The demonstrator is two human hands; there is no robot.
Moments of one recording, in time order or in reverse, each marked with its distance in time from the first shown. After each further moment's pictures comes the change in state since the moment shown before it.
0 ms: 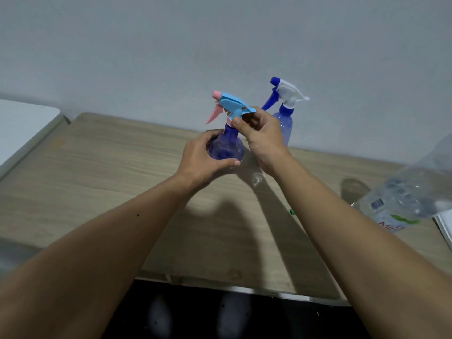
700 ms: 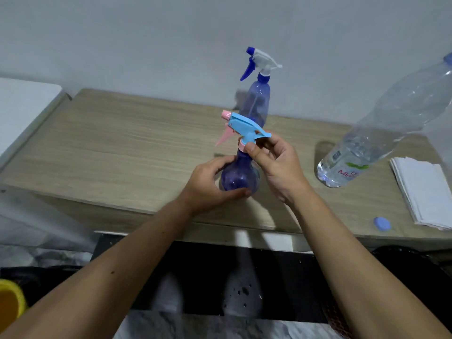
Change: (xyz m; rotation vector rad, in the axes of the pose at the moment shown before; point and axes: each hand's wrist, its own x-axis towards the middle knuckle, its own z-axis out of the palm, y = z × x) left_hand -0.153 0.034 0.028 0.012 -0.243 0.137; right_hand -0.164 0.003 -0.067 0.225 -0.040 0.098
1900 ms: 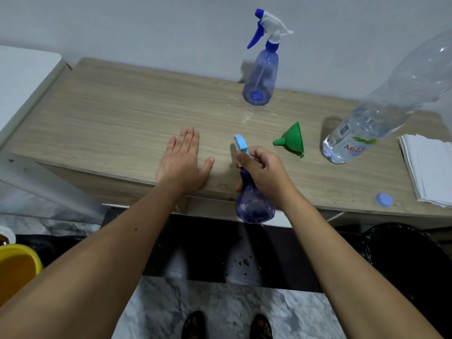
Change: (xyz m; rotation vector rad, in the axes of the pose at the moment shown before) left_hand -0.028 -0.046 -0.028 1.000 -0.128 -0.305; right_hand -0.052 0.032 0.012 -0.162 -0.115 0.289
